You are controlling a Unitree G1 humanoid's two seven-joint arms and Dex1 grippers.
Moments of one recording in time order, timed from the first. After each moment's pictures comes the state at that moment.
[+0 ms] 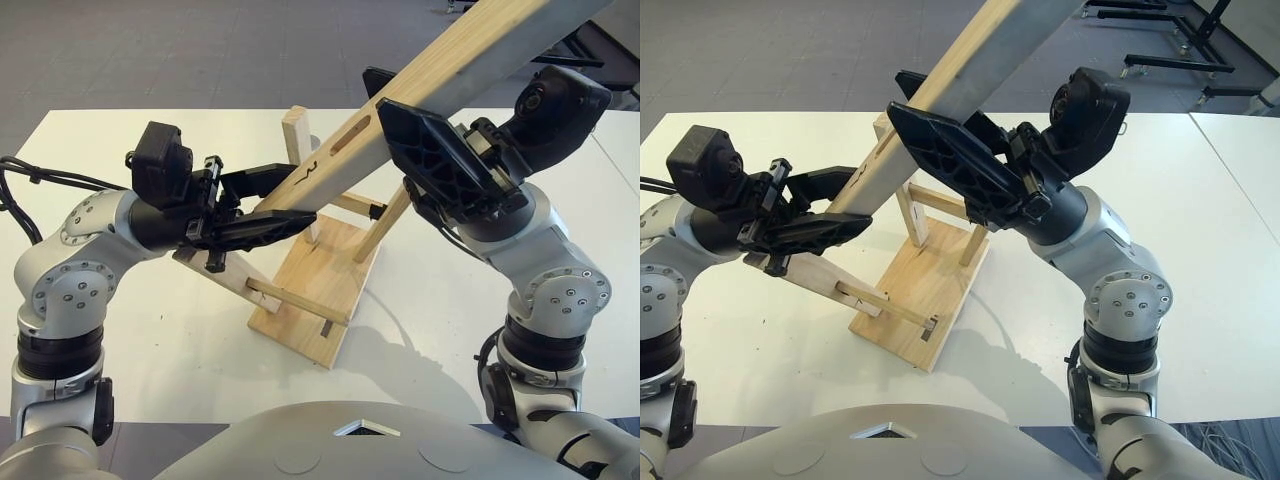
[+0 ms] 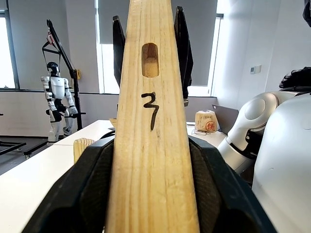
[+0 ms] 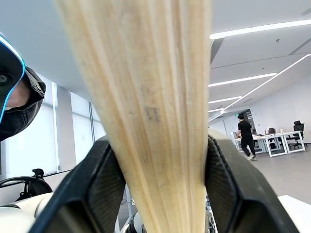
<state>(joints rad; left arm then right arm) -0.27 0.65 0.09 -0.53 -1.12 0.61 -0.97 -0.34 -0.31 -0.07 -0.62 1.44 0.61 0.49</state>
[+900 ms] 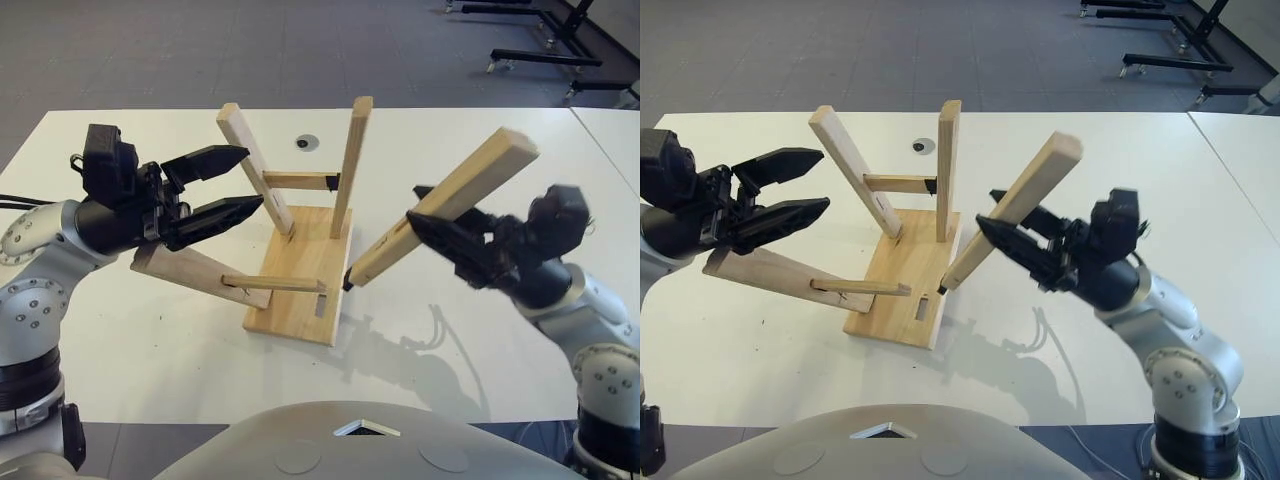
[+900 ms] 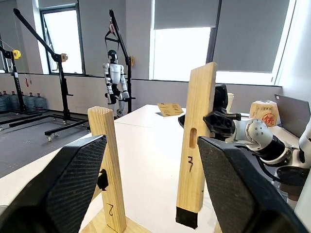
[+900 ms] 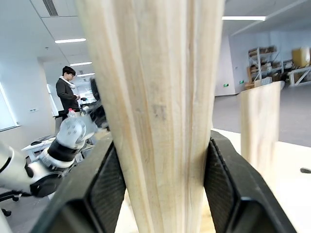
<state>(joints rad) -0.15 0.76 0.30 -0.50 -1.11 0.64 -0.90 0.22 -0.51 -0.23 -0.76 1.12 0.52 0.68</state>
